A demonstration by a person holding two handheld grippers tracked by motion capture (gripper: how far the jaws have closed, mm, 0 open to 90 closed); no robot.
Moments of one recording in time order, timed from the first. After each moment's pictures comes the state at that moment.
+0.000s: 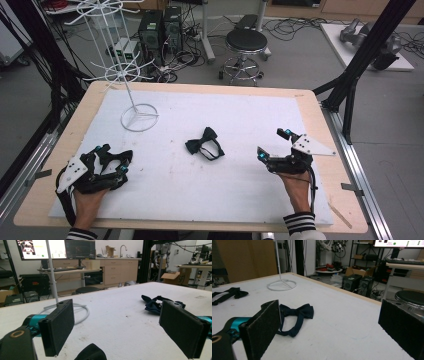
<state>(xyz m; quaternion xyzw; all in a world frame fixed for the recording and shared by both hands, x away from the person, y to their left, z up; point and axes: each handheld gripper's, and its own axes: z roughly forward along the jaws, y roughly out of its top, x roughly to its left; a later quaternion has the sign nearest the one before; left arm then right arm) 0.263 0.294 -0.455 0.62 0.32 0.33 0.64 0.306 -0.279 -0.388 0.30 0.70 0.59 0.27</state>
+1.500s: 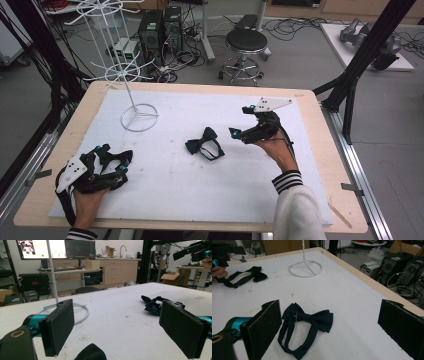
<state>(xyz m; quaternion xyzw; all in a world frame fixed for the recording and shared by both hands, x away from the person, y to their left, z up) 0.263 0.294 -0.455 0.62 0.32 0.33 0.64 0.401 -0.209 -0.352 0.22 0.82 0.52 0.14</state>
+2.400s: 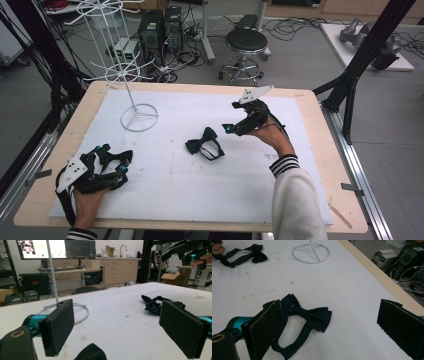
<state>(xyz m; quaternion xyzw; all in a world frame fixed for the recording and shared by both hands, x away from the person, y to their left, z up) 0.263 0.294 -0.455 0.62 0.32 0.33 0.63 0.440 -0.185 -0.343 0.15 0.87 0.45 0.12</state>
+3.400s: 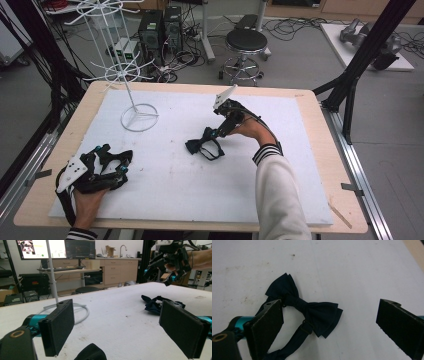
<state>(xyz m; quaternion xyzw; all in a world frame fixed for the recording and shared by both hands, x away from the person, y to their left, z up) 0.263 0.294 -0.455 0.62 0.32 0.33 0.63 0.476 -0.126 -0.380 0.09 0.93 0.34 0.07</state>
